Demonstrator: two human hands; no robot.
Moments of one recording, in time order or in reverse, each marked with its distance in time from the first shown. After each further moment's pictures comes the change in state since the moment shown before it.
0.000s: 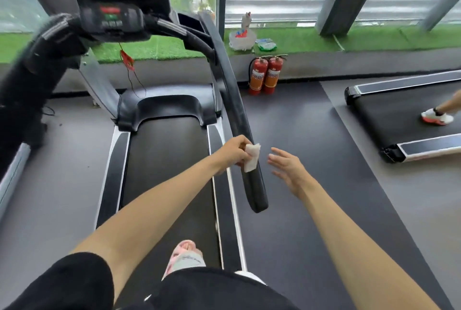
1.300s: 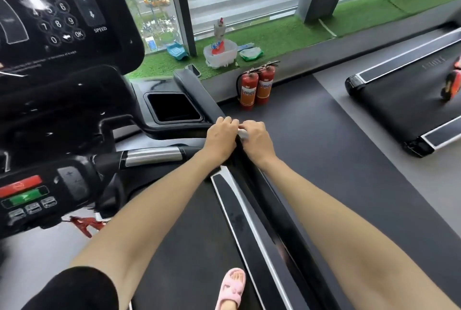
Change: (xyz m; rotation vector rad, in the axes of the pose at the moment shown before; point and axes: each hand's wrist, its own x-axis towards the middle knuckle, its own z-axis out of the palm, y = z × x) left_hand 0.448 0.130 -0.305 1.236 0.244 0.423; right_hand 0.477 -0.268 0.176 -0.854 0.370 -0.485
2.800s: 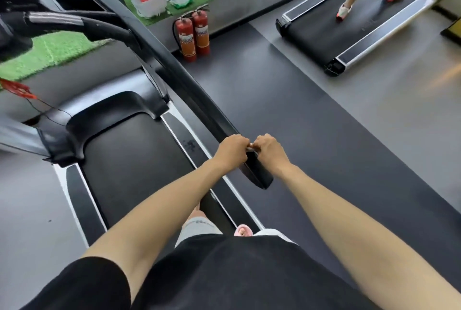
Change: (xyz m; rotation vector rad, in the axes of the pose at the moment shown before) left_hand -0.403 0.329 0.100 -0.225 -0.293 0.266; right_hand -0.523 0.166 -0.110 -0.243 -0.191 0.257
